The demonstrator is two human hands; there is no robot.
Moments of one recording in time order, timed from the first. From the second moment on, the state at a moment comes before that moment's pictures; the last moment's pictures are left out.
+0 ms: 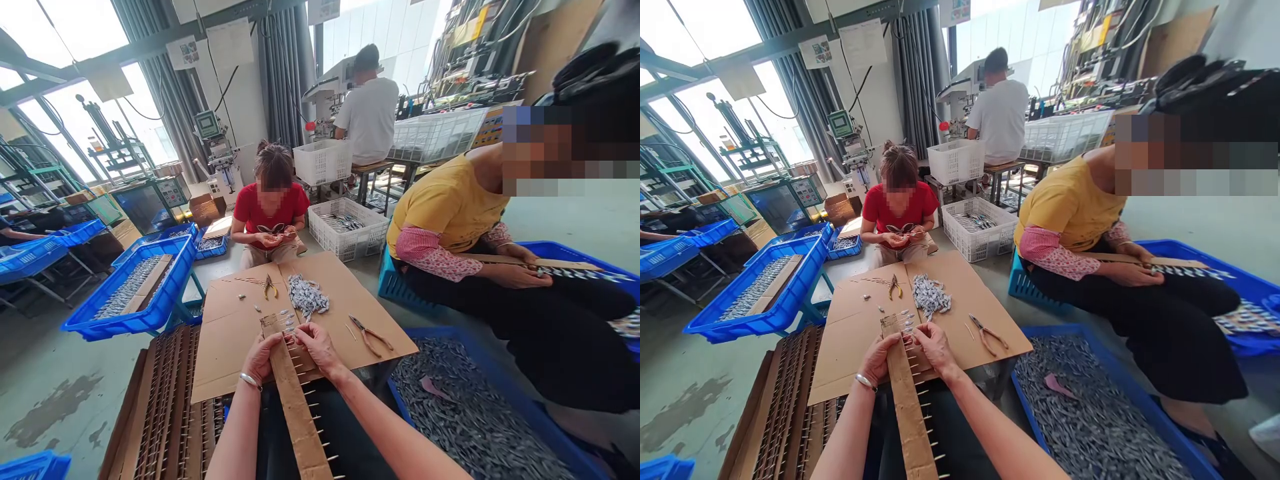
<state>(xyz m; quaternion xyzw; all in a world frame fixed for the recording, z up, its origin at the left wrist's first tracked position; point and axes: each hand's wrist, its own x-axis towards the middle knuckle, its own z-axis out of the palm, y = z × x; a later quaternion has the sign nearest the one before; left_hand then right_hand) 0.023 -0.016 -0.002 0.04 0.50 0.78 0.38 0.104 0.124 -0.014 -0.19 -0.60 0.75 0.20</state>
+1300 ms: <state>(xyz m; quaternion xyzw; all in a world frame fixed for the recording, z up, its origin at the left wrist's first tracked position) 0.023 -0.019 -0.003 0.00 0.51 0.78 0.37 0.080 0.180 0.006 -0.29 -0.83 0.44 0.16</state>
